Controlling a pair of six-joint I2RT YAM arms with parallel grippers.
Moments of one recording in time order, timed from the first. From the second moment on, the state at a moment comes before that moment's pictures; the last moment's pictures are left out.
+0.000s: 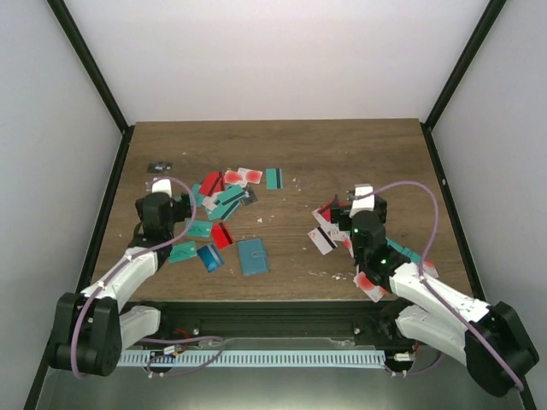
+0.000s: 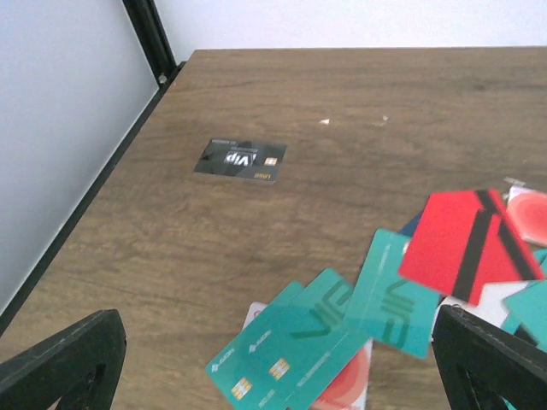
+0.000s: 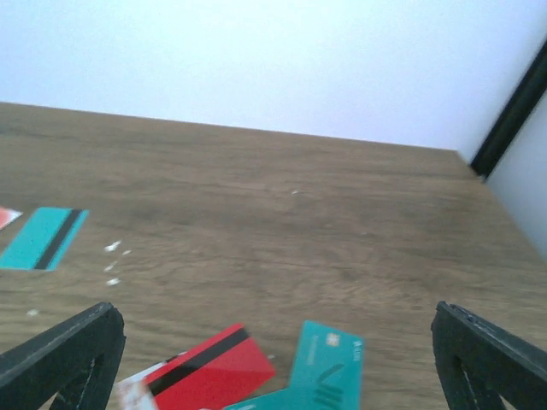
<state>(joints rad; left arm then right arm) -0.16 1.11 0.52 0.12 -0.35 -0.08 0.62 0.96 0.43 0.23 0.60 0.07</state>
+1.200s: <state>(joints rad) 0.02 1.56 0.27 1.15 -0.08 -0.03 0.02 1.55 0.22 1.22 -0.06 0.04</state>
